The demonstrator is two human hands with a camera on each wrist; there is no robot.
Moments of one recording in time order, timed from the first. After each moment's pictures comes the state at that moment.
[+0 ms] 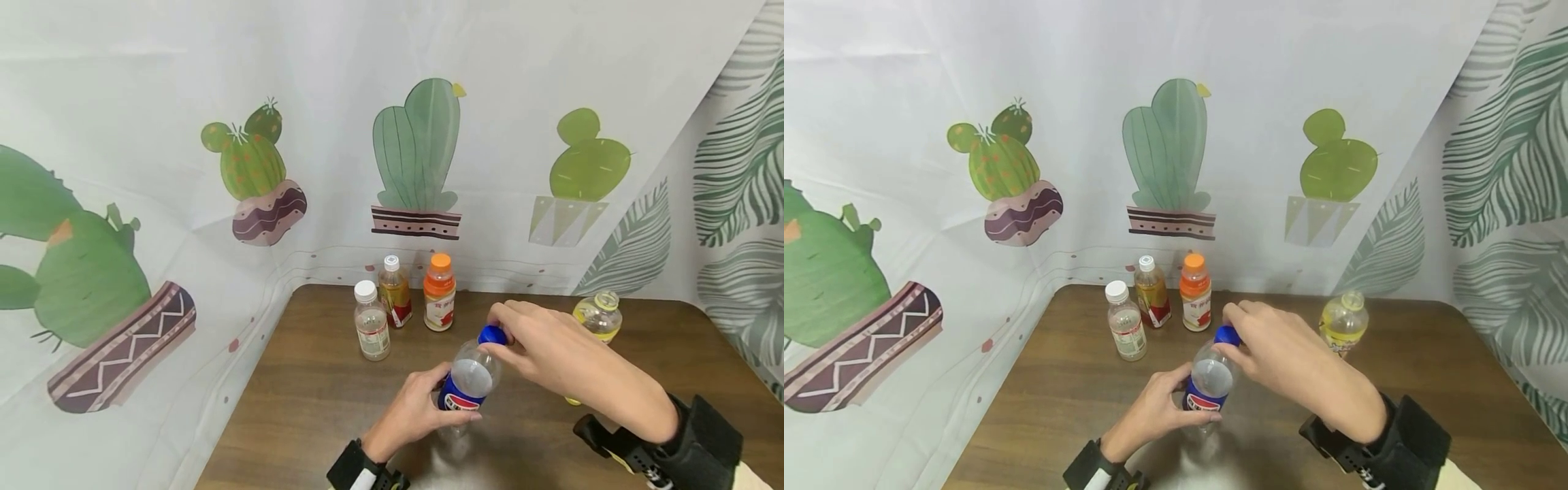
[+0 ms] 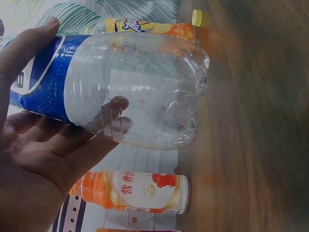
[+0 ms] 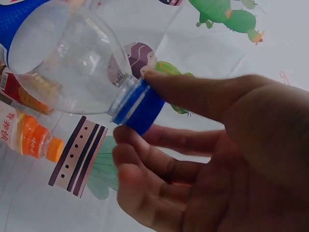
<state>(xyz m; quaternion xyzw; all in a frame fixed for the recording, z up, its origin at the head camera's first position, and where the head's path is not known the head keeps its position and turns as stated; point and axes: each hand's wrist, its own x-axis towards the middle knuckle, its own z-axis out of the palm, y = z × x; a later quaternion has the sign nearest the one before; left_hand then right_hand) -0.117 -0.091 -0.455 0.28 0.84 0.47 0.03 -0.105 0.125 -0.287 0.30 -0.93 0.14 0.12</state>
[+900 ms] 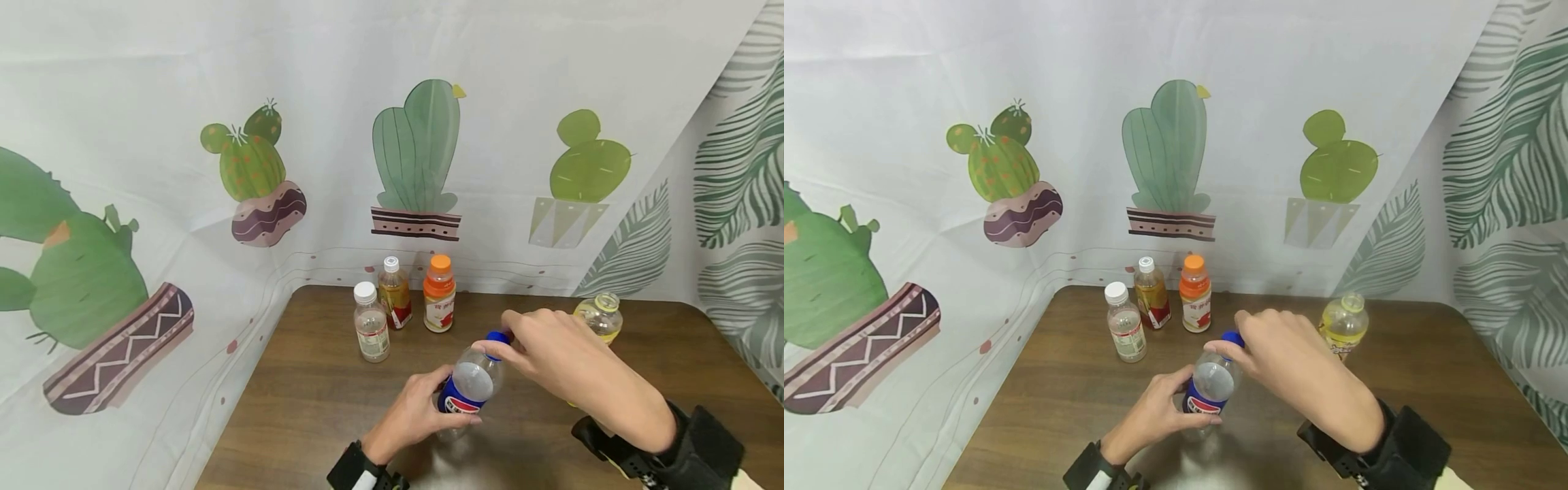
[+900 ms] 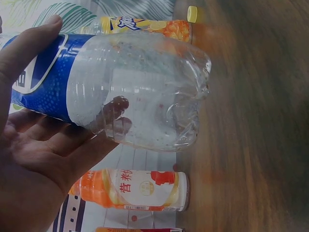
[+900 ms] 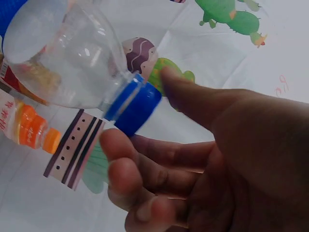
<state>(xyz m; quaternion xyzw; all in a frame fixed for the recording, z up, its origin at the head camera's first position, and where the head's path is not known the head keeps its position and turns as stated) -0.121 -0.090 -0.460 0.29 0.84 0.45 0.02 -0.102 0.122 -0.284 0.22 -0.97 0.11 0.09</state>
